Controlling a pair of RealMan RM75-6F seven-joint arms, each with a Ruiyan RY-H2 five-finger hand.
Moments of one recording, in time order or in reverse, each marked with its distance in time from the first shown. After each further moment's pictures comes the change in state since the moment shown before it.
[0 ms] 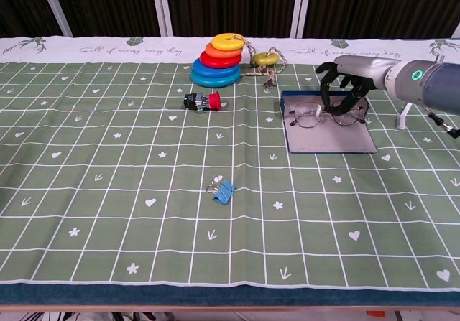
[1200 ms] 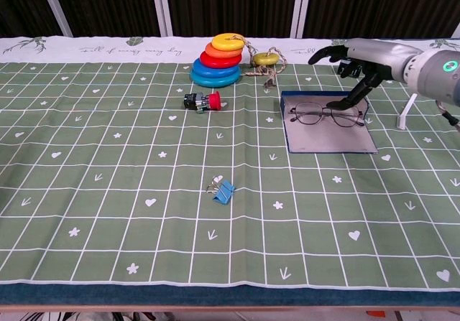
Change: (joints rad) left arm 0.000 0.002 0.002 -0.009 0.000 -0.005 0.005; right arm -0.119 0.164 -0.005 -0.369 -0.005 0.186 -0.025
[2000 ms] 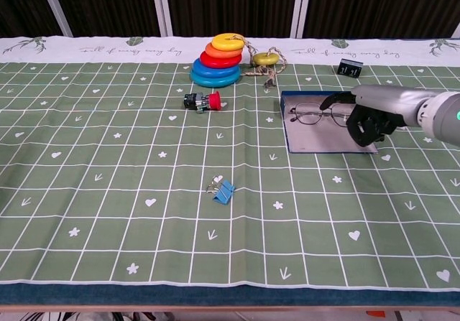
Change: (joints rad) left arm 0.001 0.006 -0.005 -0.012 -0.016 -0.007 -0.009; right arm -0.045 0.023 -0.074 -0.220 0.268 0.044 -0.443
